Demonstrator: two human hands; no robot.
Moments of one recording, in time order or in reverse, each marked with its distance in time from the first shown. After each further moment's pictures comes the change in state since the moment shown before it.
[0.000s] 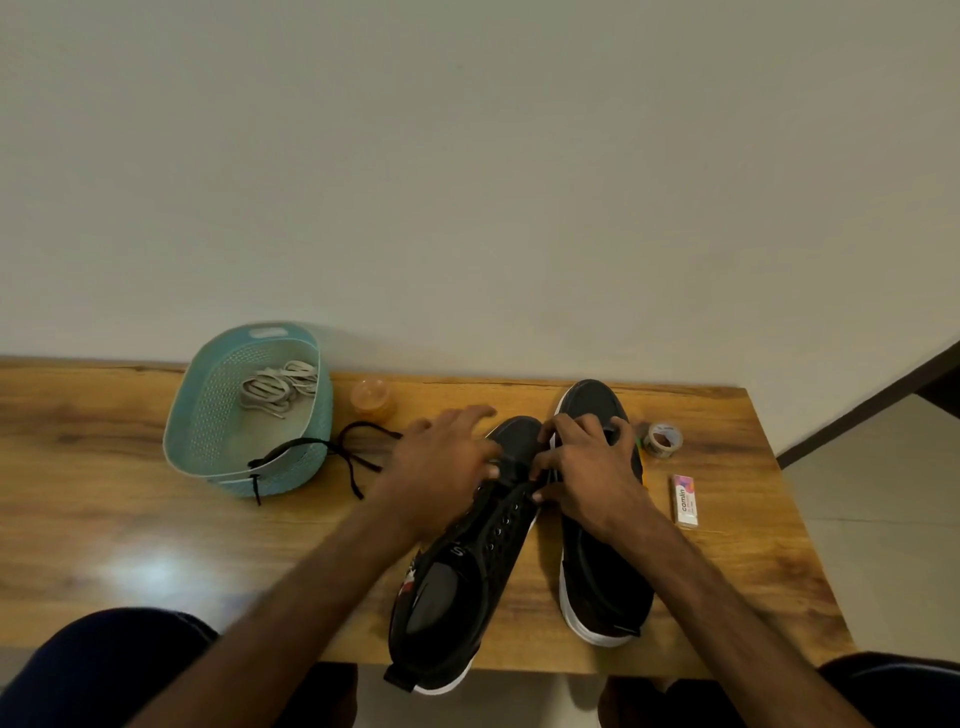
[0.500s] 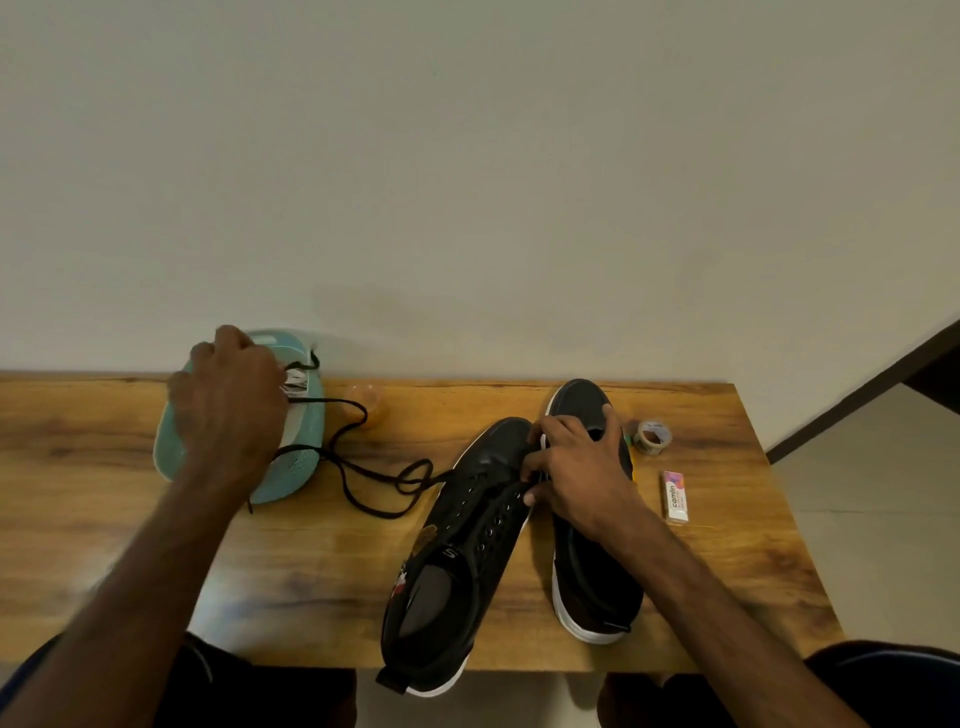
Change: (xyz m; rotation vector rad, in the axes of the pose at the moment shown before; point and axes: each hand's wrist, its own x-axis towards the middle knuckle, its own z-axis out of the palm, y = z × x) left_hand -0.040 -0.099 -0.070 0.198 0.328 -0.727; right_hand 0.000 0.001 0.000 -0.050 -0.038 -0.031
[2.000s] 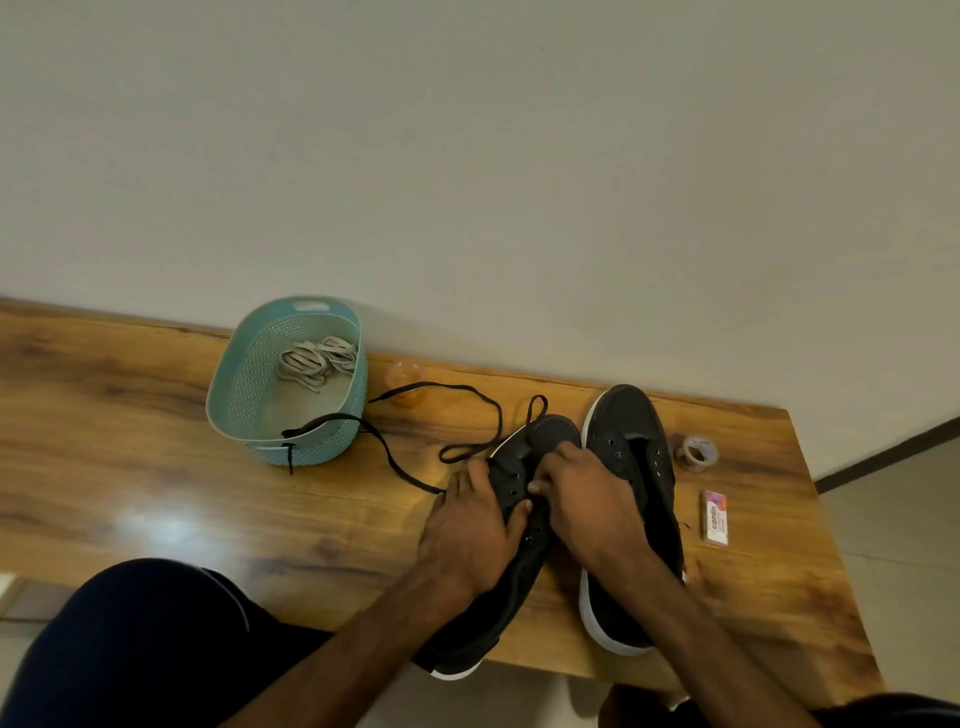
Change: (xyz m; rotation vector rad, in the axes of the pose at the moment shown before) left_hand -0.128 0.116 0.099 -0.592 -0.401 0.151; right_hand 0.001 -0.036 0.028 0.084 0.133 0.025
